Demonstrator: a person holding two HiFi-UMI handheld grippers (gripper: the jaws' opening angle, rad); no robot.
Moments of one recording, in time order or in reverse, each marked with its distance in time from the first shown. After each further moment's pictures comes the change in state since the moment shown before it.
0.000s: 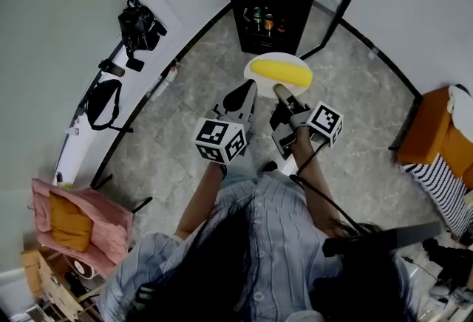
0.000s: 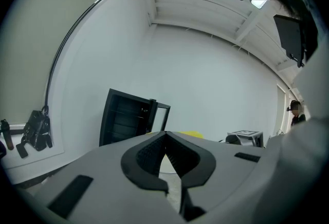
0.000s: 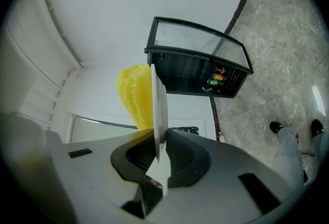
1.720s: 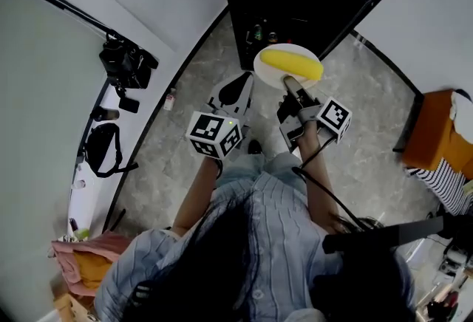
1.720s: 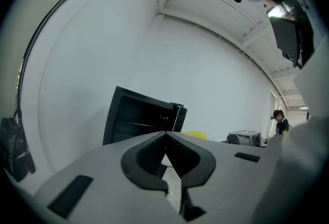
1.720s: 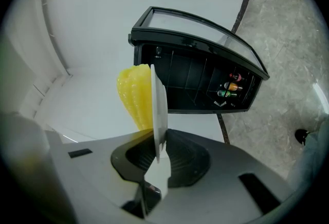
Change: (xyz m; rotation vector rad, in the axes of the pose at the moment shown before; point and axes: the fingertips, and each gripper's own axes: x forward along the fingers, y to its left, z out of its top) left arm 0.176 0.236 0.074 -0.021 0.044 -0.138; right arm 0.256 0.007 0.114 0.026 -0.183 -0.061
